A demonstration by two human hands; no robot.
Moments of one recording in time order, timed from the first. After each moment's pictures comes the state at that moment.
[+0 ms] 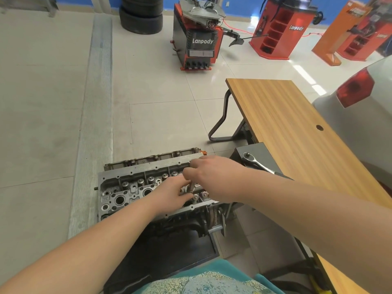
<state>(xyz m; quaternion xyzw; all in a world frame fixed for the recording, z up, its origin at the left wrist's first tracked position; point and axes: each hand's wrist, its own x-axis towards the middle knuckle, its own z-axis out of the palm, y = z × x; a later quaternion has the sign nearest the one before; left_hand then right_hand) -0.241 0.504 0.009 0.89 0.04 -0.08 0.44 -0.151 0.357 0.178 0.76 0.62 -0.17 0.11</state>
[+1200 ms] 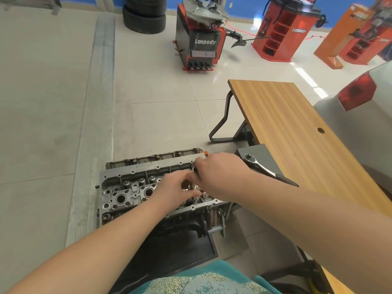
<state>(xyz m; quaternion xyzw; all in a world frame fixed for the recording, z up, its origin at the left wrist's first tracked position) -0.238 0.497 0.012 0.88 0.10 0.03 0.46 -0.159 0.364 0.172 0.86 0.49 -0.09 0.12</state>
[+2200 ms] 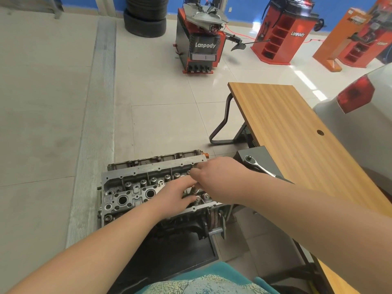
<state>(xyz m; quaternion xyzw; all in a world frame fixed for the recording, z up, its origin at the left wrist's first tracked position) -0.248 0.498 0.010 0.90 0.06 -0.06 0.44 -0.156 0.360 0.179 0.77 0.60 -0.13 0.18</state>
